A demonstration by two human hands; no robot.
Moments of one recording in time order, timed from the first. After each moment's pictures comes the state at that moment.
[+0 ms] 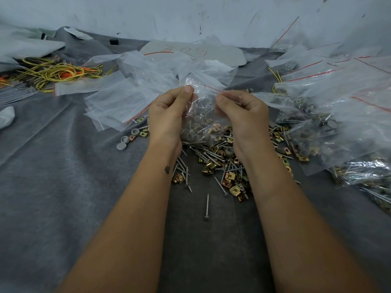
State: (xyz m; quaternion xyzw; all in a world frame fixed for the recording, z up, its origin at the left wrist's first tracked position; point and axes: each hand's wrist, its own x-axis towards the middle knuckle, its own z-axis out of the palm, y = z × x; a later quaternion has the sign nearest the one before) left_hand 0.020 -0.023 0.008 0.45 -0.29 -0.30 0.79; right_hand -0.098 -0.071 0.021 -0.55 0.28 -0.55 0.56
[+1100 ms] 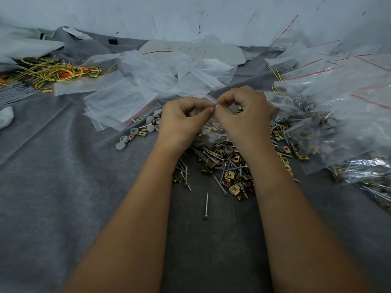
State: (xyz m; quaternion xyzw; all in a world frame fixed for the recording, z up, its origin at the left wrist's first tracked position) left_hand 0.017 -0.022 0.004 0.55 -0.51 -0.20 0.63; right_hand -0.107 -0.064 0.031 -0.77 0.40 -0.45 0.20
